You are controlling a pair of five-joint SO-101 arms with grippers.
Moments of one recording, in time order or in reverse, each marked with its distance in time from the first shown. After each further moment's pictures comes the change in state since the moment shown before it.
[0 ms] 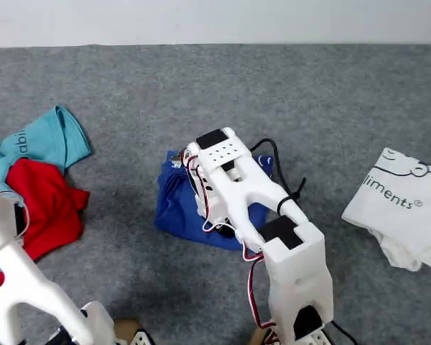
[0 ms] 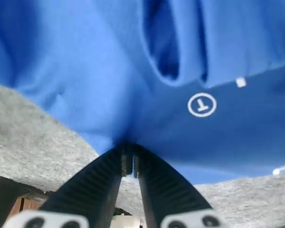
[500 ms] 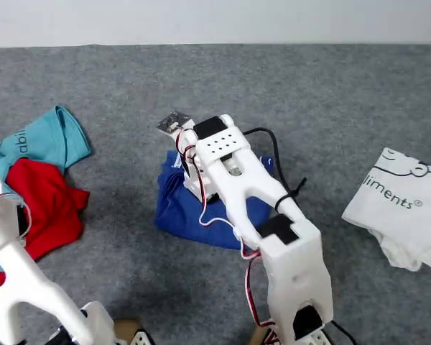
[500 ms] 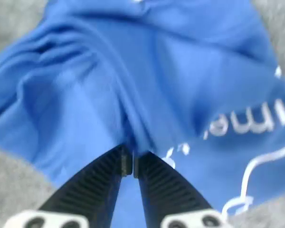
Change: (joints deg) left arm 0.0 0.0 3.1 -2.3 0.0; right arm -0.2 4.3 -12.3 -10.7 0.6
